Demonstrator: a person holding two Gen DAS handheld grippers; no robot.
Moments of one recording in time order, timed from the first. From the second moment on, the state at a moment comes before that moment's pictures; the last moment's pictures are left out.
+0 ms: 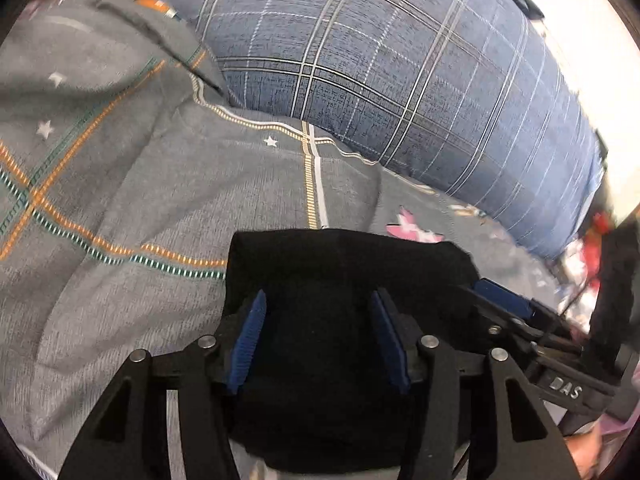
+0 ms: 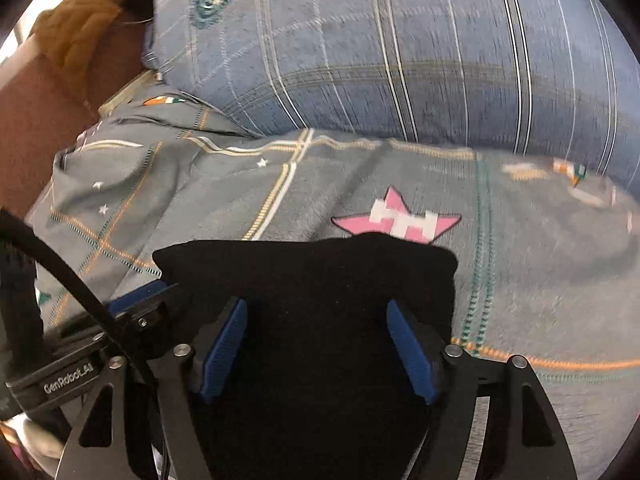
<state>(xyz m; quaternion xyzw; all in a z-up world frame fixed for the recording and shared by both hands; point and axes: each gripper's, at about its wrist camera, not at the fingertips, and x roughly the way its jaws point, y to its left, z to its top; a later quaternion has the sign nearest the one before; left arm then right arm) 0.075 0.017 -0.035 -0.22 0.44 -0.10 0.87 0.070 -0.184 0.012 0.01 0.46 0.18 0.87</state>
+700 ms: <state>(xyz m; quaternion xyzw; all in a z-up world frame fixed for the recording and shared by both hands) -0.023 -0.018 0.049 0.00 0.30 0.08 0.95 -0.032 -0.234 0.054 0.07 0.37 0.14 0.91</state>
